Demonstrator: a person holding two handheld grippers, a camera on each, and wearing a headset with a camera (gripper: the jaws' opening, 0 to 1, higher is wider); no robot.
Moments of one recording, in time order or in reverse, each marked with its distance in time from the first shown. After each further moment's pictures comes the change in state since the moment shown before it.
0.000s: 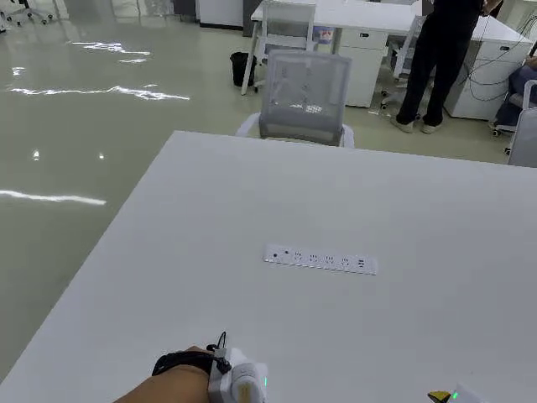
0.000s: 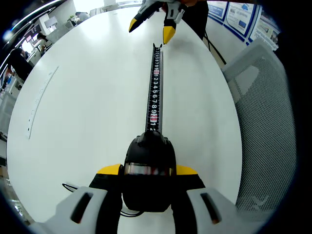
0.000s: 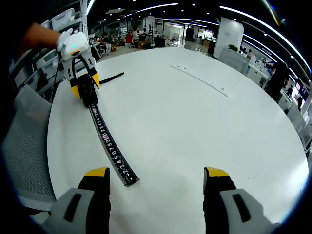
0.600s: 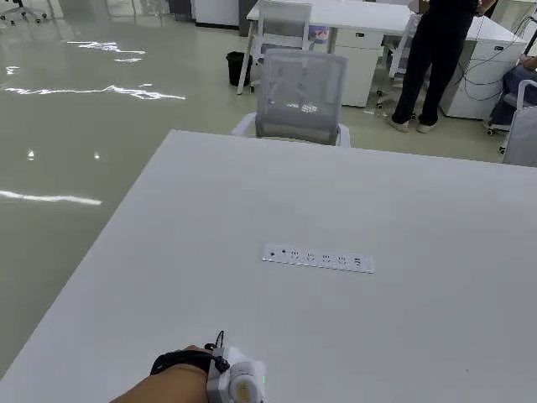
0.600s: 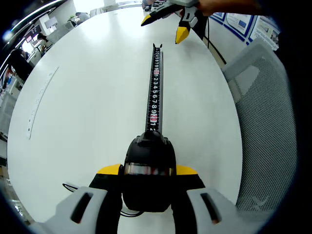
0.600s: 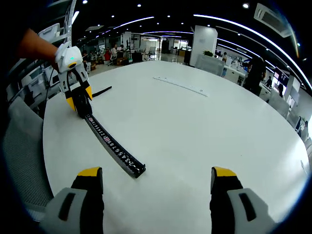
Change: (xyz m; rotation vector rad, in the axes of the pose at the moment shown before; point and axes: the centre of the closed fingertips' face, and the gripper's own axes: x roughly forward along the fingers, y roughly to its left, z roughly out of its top) left arm 0.000 -0.001 0.000 0.002 -0.002 0.006; right arm -0.027 0.015 -0.018 0.118 -0.124 -0.146
